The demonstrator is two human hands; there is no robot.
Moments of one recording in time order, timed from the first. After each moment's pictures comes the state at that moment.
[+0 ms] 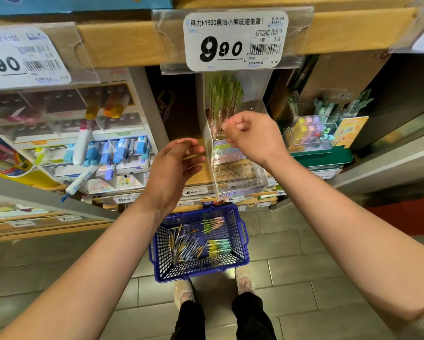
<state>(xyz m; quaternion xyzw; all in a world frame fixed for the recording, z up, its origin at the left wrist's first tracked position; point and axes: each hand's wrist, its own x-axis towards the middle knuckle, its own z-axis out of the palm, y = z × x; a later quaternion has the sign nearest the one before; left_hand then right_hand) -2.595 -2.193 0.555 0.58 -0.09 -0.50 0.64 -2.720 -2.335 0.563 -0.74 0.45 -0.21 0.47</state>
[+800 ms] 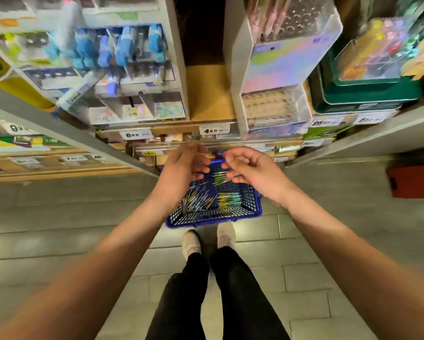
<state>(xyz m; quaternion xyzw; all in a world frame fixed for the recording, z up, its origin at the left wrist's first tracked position) -2.613 -2.087 0.432 0.67 -0.10 -0.51 0.53 -2.772 -2.192 0.411 -0.56 0.41 -0.06 0.71</state>
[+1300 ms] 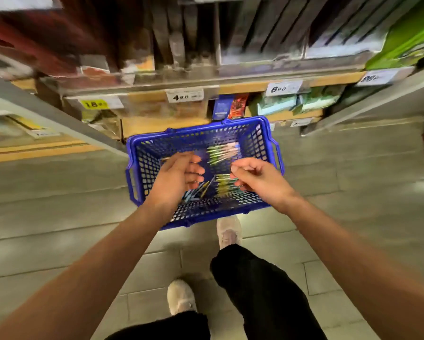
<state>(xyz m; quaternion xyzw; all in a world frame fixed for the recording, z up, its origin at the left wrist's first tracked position) -2.622 -2.039 0.109 0.68 -0.02 -0.56 0.48 -2.805 -2.139 0.087 -0.52 0.52 -0.03 0.67</state>
